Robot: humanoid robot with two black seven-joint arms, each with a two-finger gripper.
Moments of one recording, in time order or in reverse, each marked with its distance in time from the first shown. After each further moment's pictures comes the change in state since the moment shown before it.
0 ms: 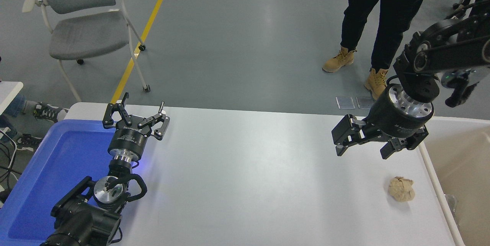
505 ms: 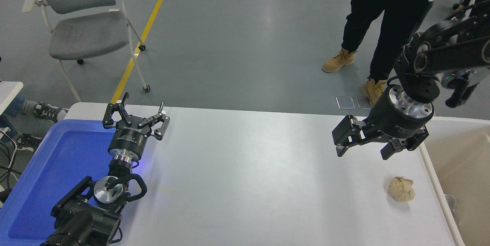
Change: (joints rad) left arm 0.000 0.000 0.000 0.000 -0.001 0.000 0.000; right arm -0.003 0.000 0.003 -0.006 -0.003 0.001 0.000
